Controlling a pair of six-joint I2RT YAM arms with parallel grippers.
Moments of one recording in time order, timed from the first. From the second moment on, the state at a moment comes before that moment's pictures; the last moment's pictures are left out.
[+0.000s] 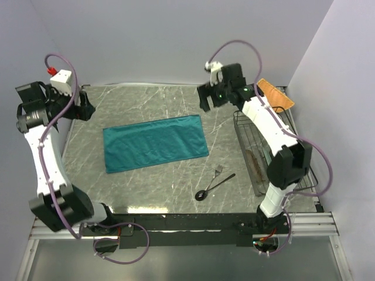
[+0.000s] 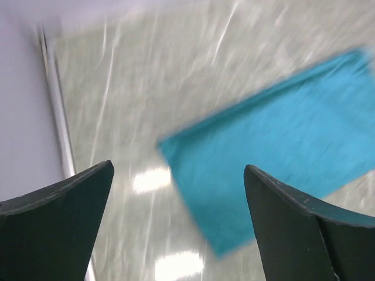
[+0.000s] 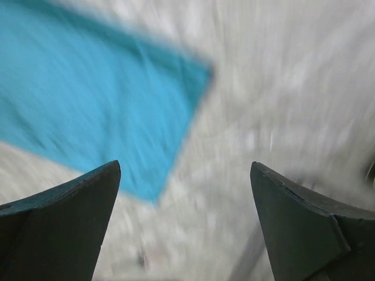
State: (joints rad) left arm 0.46 1.37 1.48 -0.77 0.60 0.39; right arm 0.38 1.80 1.77 -0.75 -0.15 -0.12
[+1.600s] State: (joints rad) left arm 0.10 2.12 0.99 0.78 0.75 -1.06; right arm 0.52 2.51 1.78 0.39 -0.65 1.08
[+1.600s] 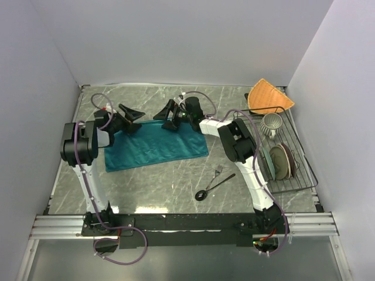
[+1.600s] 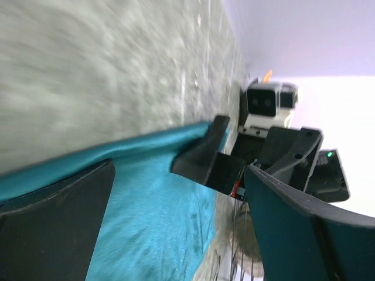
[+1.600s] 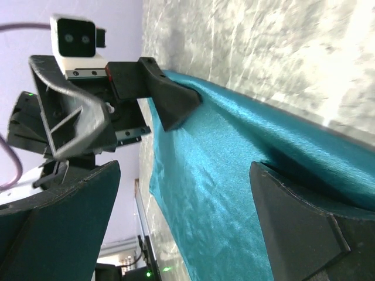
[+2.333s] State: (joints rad) left arm 0.44 2.02 0.98 0.60 0.79 -0.87; right arm 0.50 2.51 1.77 0.40 -0.63 1.11
